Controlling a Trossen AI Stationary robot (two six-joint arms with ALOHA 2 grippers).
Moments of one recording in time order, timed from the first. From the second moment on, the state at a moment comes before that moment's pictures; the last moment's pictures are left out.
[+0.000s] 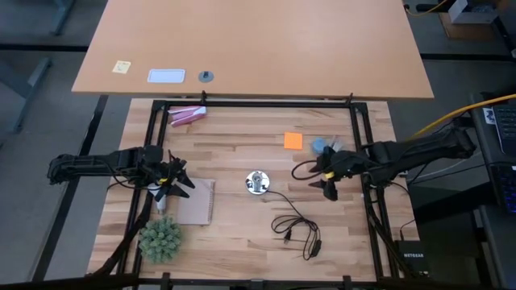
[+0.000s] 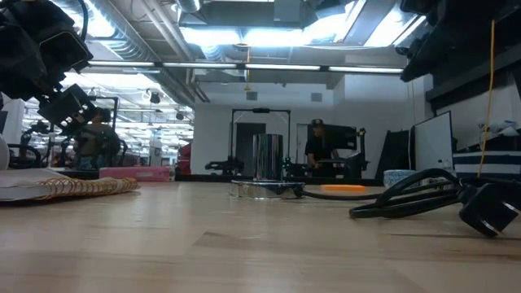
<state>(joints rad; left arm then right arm) 0.09 0.20 0.12 -0.38 0.49 -0.31 0.19 0.93 0.74 -0.59 0.07 0.33</state>
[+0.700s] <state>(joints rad) 0.09 0.20 0.12 -0.26 -0.01 -0.36 0.19 0.94 0.71 -0.47 0.13 0.23</state>
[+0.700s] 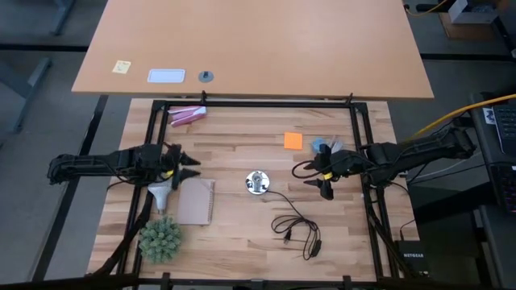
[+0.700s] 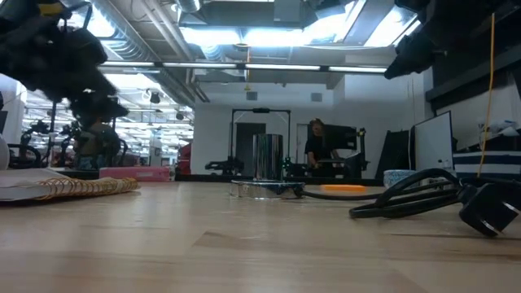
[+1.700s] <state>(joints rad) 0.07 0.20 0.12 -0.09 -0.09 -0.88 0.19 0.94 0.71 -0.46 0.13 0.24</state>
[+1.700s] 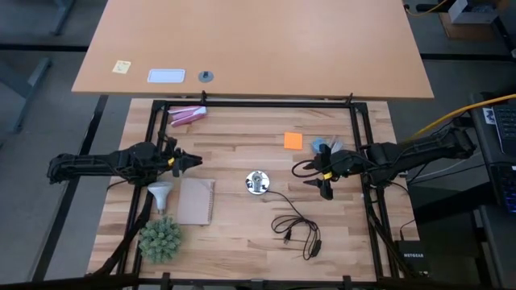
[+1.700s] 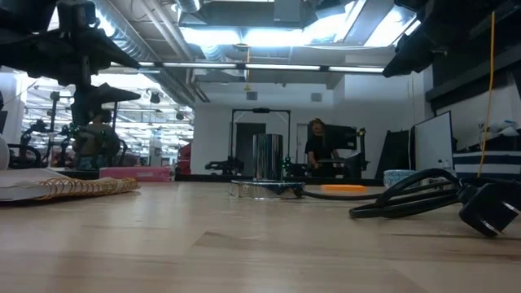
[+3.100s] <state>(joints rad) -0.13 0.99 0.40 -0.30 0.15 -1.10 0.19 0.94 0.71 -0.46 0.13 0.24</state>
